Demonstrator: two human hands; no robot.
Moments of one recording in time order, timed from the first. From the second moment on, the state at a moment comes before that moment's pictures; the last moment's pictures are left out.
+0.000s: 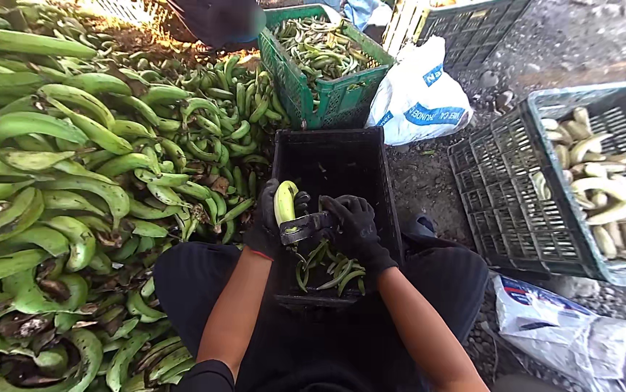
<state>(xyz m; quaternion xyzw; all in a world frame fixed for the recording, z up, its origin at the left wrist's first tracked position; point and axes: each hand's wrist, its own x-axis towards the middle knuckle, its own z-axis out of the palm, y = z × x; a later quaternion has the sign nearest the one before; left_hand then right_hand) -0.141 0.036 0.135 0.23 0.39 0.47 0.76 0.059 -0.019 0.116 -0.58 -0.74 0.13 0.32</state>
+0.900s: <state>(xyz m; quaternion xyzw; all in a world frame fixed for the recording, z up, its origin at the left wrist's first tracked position) -0.142 0.025 0.154 0.36 0.39 0.46 0.71 0.073 -0.016 0.116 -0.60 -0.71 0.23 0.30</state>
